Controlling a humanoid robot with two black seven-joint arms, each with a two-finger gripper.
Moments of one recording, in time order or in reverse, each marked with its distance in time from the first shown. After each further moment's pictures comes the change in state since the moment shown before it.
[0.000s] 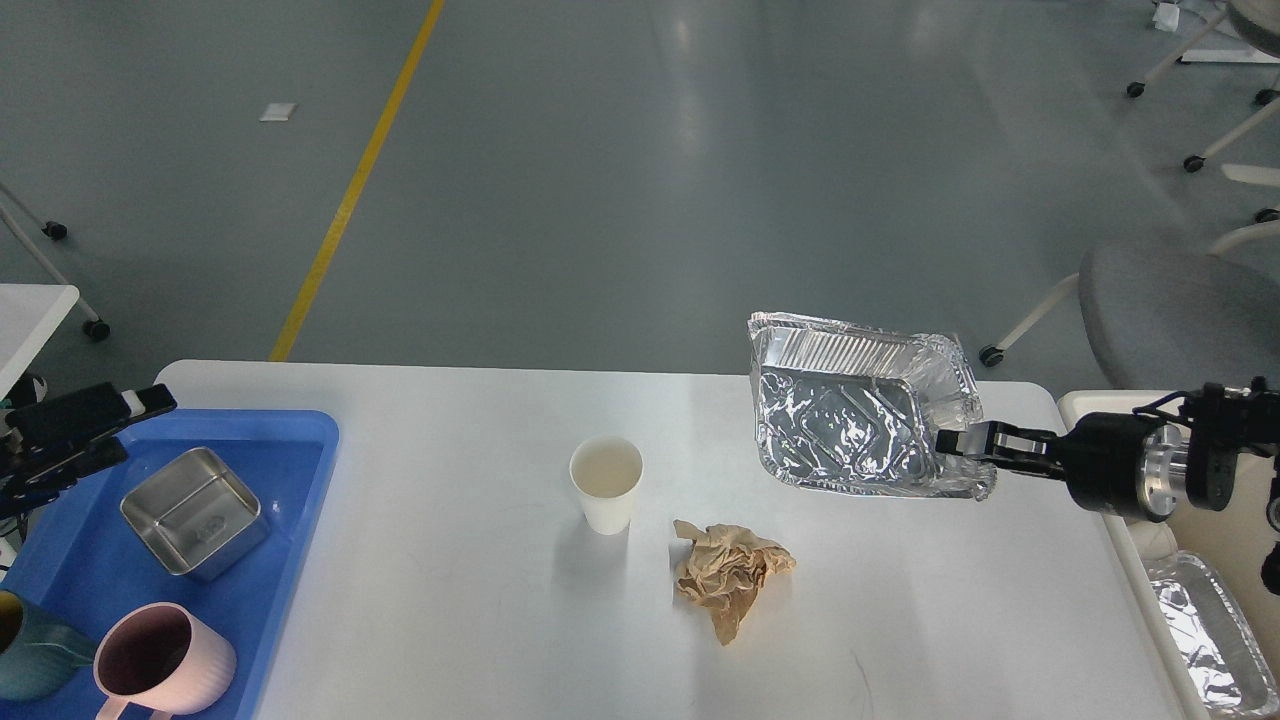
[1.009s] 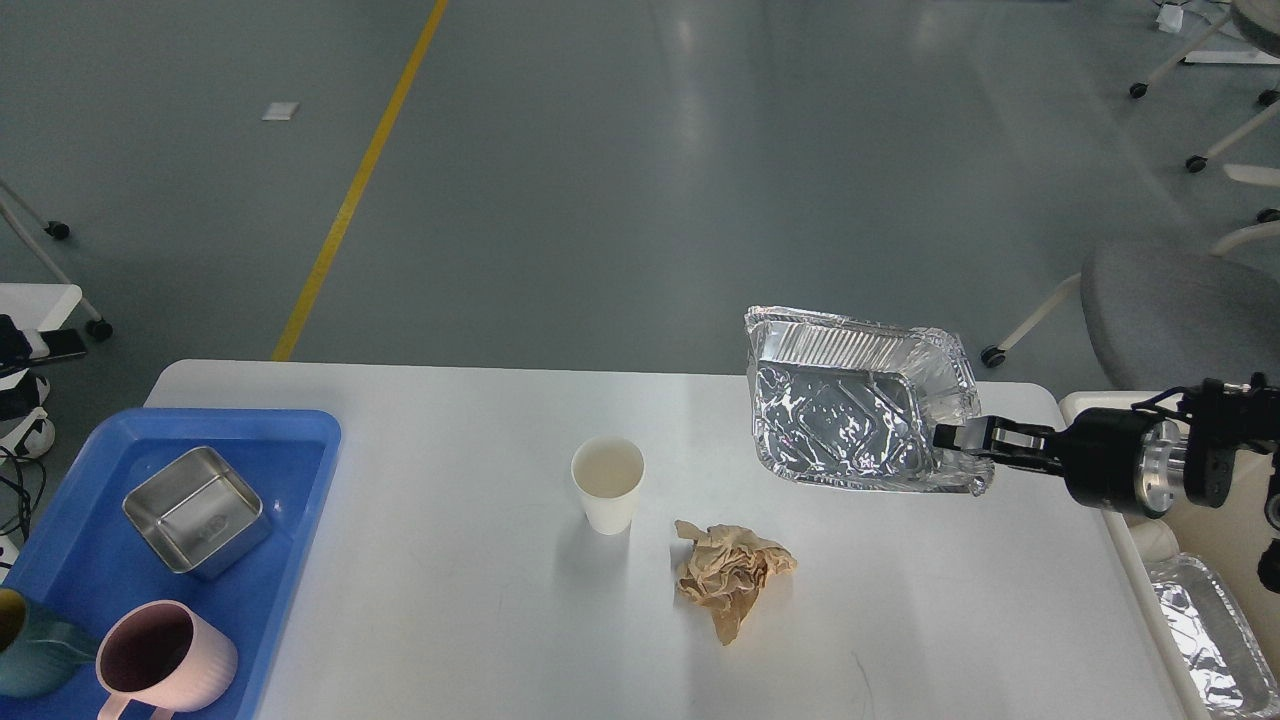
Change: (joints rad) left arm -0.314 -0.097 -0.029 0.127 0.046 -0.293 0.282; right arm 0.000 0.005 0.019 0.001 0.000 -0.003 0.000
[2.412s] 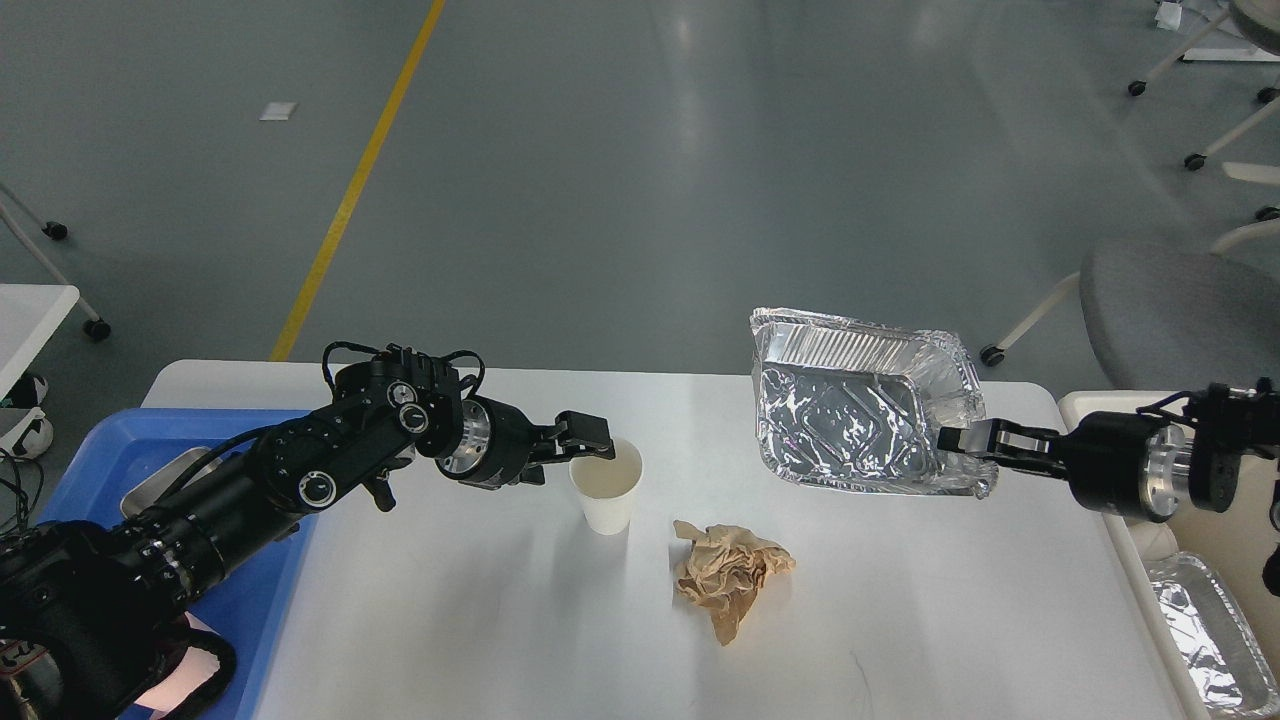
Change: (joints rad) left arm -0.410 -1.198 0.294 0.676 0.298 -0.074 0.307; right arm -0.020 -0.003 0.007 0.000 0.000 0.001 0.000
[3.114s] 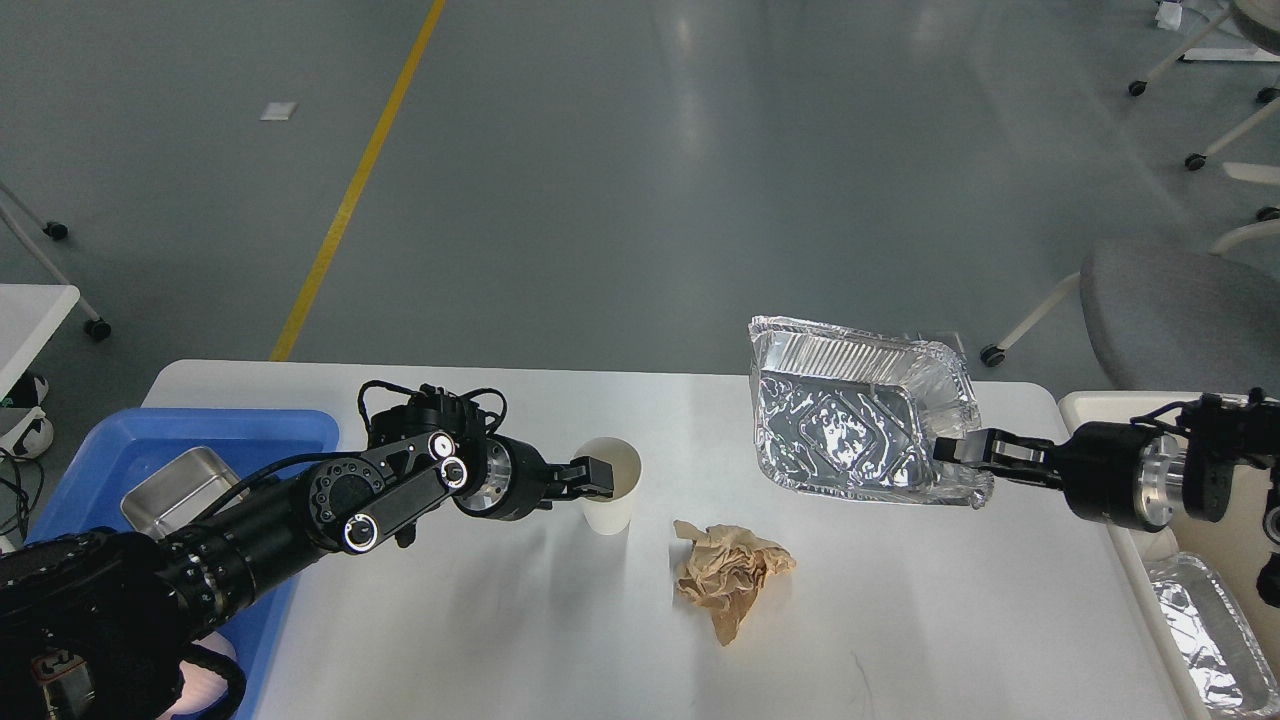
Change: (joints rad) left arm 0.004 -0.053 0.182 0.045 0.032 0.130 -0.021; right arm -0.018 0.009 -0.002 -0.001 0.000 0.000 -0.001
